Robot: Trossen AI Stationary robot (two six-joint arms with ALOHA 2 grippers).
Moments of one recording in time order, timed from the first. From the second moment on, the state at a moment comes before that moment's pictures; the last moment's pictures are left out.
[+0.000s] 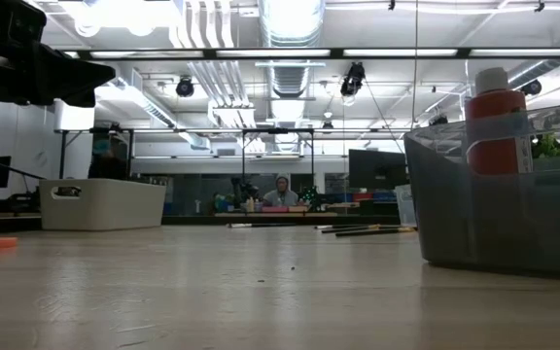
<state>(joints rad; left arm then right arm) -0.20 0.01 0.00 0.05 -0.21 0.24 1.08 1.61 1.56 -1.56 0.18 1.93</state>
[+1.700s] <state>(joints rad) -0.20 0.02 0.00 0.05 -0.21 0.24 1.08 1.64 1.34 -1.29 0.16 1.99</state>
